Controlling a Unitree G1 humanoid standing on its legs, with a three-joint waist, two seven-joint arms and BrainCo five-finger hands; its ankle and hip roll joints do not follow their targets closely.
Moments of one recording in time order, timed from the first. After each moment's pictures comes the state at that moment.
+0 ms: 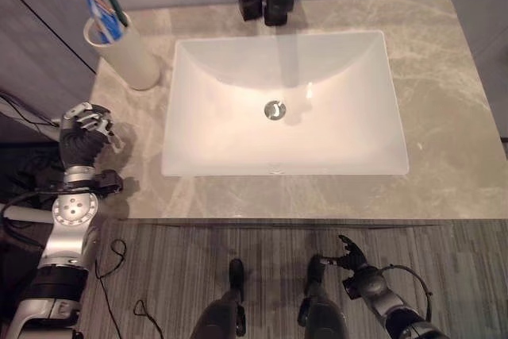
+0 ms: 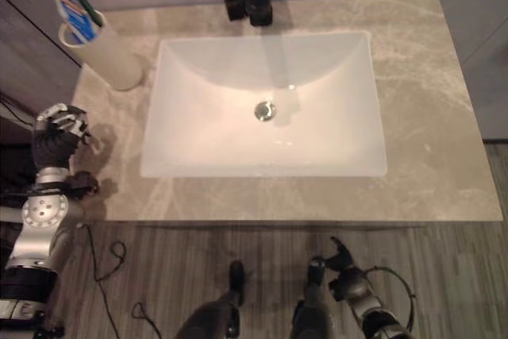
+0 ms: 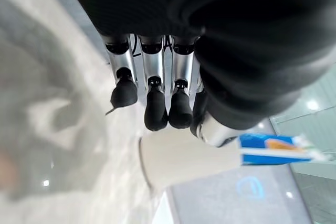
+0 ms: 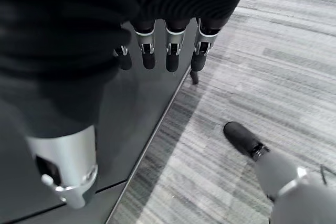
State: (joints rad) left arm -0.24 0.67 0.02 0.25 -0.50 -0.32 0.24; right arm -0.16 -0.35 0.34 0.94 -0.02 -0.08 -0.18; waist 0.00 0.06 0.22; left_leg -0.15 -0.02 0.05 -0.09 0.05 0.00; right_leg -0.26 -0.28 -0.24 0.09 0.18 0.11
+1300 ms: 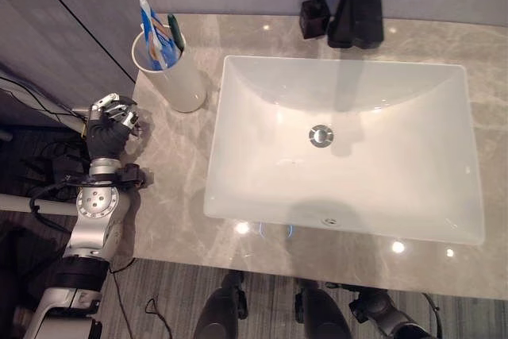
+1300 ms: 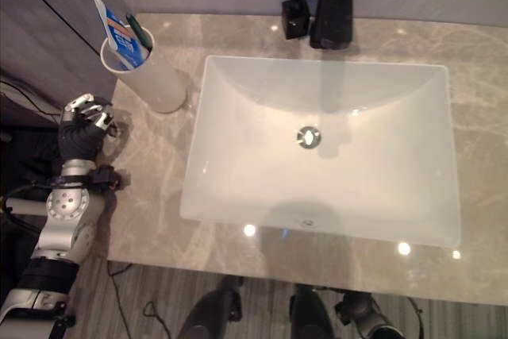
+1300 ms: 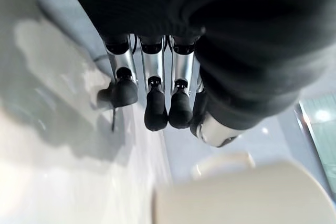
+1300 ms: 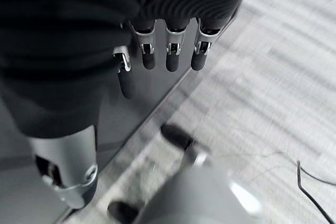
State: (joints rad) left arm -0.29 0.62 0.00 0.21 -0.51 -0.36 0.19; right arm -0.12 -0.35 0.47 0.99 -0.05 -0.06 -0.21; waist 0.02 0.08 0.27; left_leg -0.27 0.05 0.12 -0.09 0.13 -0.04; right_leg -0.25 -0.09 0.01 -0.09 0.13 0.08
